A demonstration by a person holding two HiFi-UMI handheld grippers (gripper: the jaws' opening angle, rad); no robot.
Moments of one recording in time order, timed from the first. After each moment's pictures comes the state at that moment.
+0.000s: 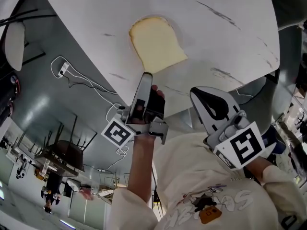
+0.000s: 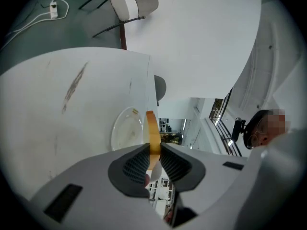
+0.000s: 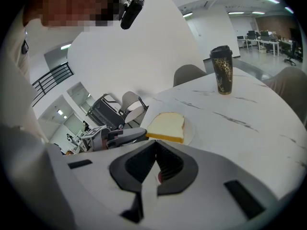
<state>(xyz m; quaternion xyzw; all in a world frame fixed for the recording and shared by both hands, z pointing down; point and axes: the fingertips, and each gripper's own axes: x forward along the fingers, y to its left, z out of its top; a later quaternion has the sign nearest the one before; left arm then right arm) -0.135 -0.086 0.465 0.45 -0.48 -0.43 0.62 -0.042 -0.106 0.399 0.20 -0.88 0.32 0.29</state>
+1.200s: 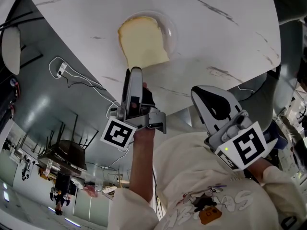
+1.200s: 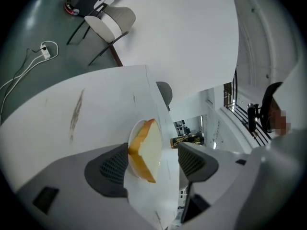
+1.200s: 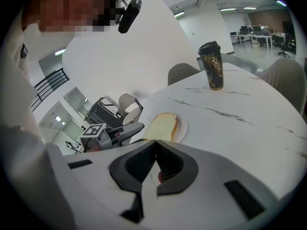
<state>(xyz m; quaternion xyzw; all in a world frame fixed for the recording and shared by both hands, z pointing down) -0.155 -0.089 0.496 0.43 -0.61 -0.32 0.59 -0.022 -0.115 0.410 0.22 -0.86 0.35 0.29</state>
